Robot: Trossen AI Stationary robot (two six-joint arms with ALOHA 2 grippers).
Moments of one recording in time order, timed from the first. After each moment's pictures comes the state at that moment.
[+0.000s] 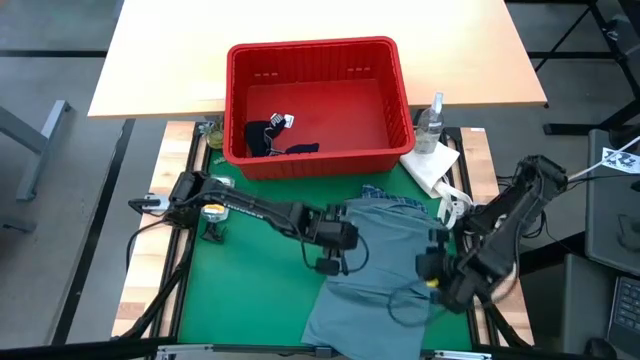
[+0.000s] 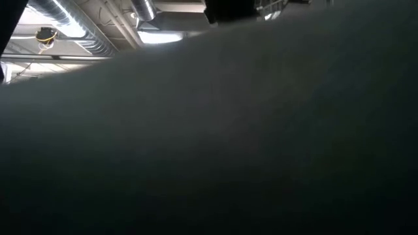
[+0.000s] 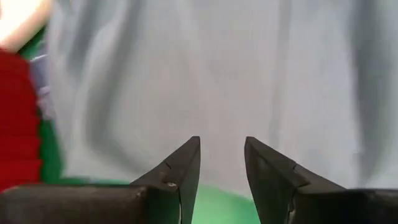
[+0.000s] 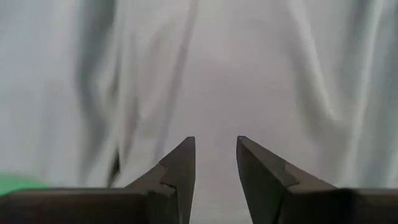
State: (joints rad) left arm -0.22 2.03 1.80 -0.77 -0.22 0.00; right arm 0.87 1.34 1.12 -1.18 0.36 0.87
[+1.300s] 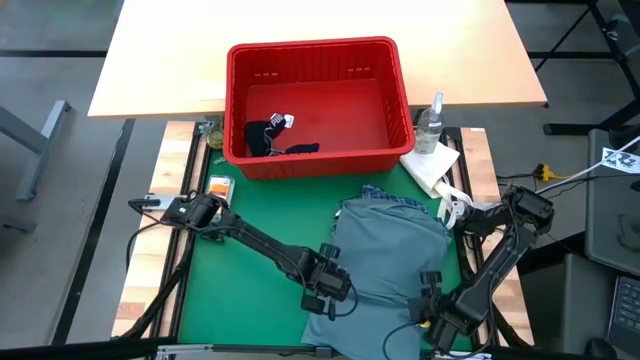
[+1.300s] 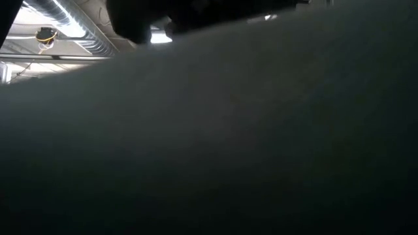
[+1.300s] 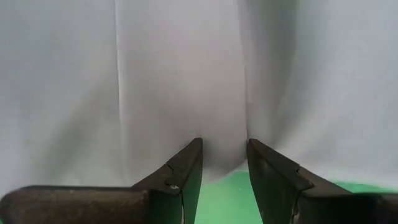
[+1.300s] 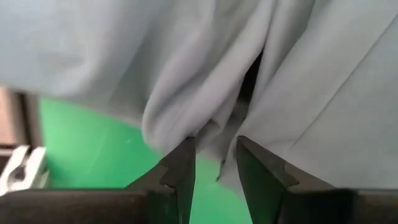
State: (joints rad) left arm -0.40 2.23 1.80 -0.81 -0.20 -0.08; right arm 0.99 1.71 1.11 -0.92 0.03 0.92
